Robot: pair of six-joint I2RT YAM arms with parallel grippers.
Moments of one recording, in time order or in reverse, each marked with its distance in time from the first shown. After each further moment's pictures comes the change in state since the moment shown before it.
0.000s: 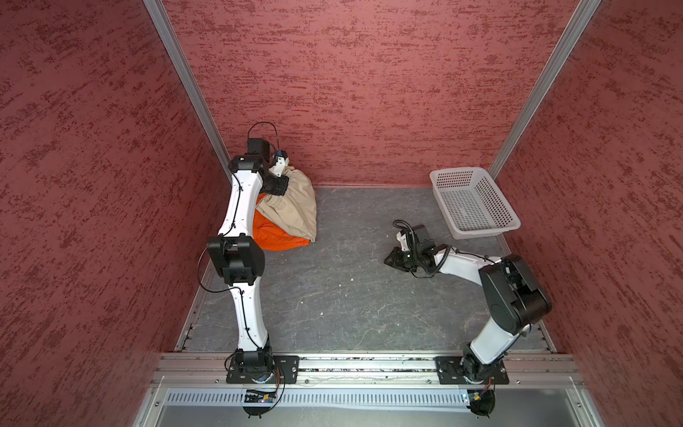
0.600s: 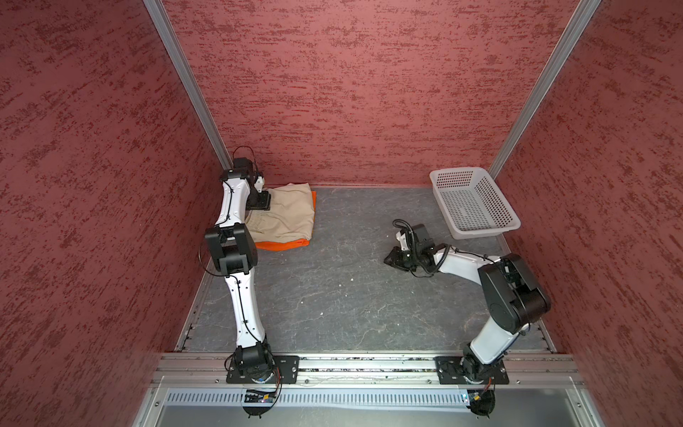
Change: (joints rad) left arm 0.160 0.219 -0.015 0.030 -0.130 -0.109; right arm 0.000 0.006 0.006 -0.003 0.000 0.000
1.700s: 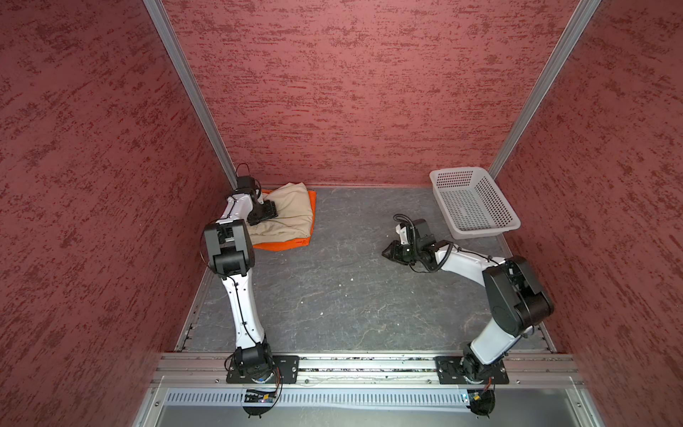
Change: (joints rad) left arm 0.011 -0.051 -0.393 0.421 0.159 -0.341; right arm 0.000 -0.026 0.035 0.015 0.002 0.007
